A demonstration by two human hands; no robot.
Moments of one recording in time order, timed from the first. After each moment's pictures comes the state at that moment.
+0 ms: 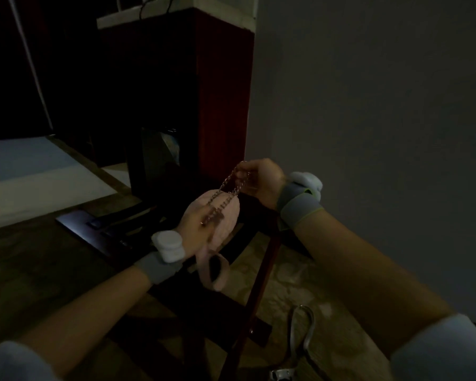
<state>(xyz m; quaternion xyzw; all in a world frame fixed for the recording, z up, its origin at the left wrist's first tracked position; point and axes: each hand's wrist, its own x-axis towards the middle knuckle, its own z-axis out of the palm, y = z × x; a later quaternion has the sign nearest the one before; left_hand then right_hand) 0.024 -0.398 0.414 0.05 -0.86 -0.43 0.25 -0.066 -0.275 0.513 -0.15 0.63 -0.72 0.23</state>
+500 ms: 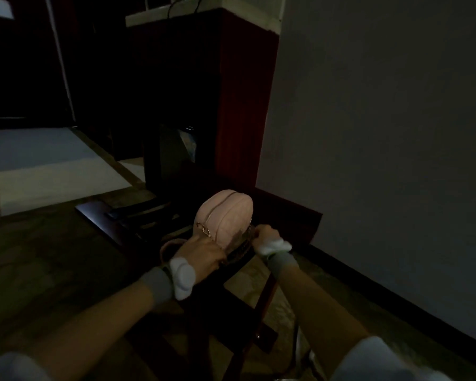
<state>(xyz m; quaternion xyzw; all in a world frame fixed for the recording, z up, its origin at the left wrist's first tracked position) 0.034 -0.435 0.360 -0.08 -0.99 0.05 0.11 -0.086 -0.292 0.388 -0.15 0.95 -0.23 0.15</state>
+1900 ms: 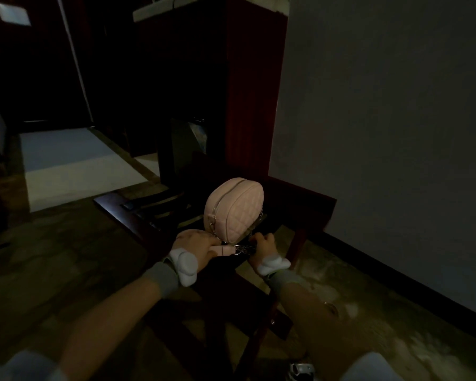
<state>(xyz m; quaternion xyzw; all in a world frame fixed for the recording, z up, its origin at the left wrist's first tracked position) 0.041 -0.452 0.335 0.06 -0.99 -0.05 0.07 -0.062 -0.299 0.310 -0.24 0.94 -0.23 0.11</state>
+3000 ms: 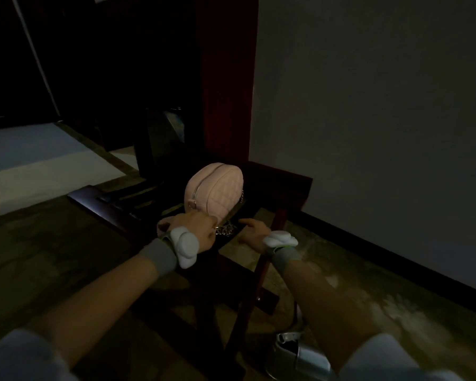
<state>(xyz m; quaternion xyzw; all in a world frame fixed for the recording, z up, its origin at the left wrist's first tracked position) 0.039 -0.407 0.368 0.05 -1.00 0.05 0.04 -0.057 -0.266 0.326 -0.18 0.88 -0.40 0.19</state>
